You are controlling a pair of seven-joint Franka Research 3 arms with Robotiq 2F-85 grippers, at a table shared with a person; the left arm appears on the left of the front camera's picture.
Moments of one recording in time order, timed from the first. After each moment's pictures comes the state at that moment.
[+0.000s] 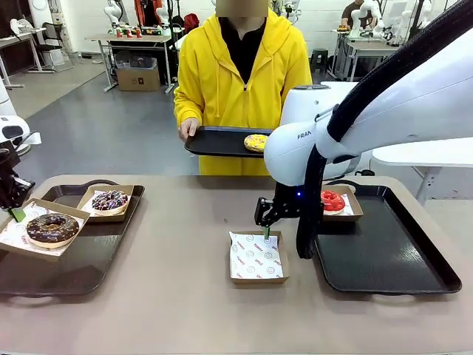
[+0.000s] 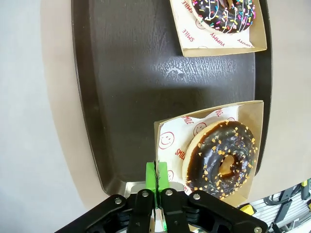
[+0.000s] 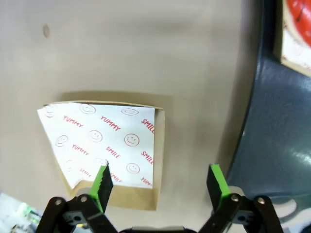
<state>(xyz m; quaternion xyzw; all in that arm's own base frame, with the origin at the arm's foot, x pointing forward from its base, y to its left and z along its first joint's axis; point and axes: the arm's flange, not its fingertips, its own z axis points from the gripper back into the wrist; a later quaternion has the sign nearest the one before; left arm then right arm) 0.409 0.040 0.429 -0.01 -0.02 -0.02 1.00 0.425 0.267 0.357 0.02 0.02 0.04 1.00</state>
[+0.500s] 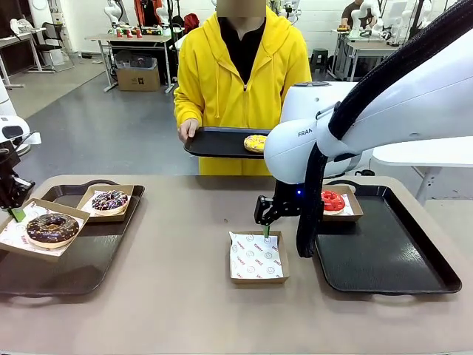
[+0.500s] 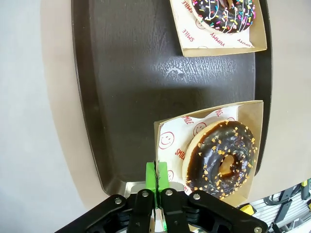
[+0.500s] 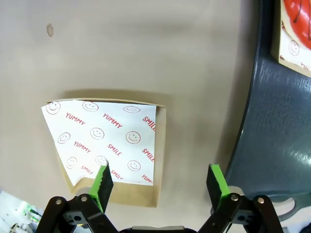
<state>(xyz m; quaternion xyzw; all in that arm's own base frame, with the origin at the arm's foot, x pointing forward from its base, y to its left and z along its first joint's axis) 0.409 0.040 0.429 -0.01 -0.02 -0.02 1.00 0.424 0.268 0.362 0.02 0.02 0.04 1.00</state>
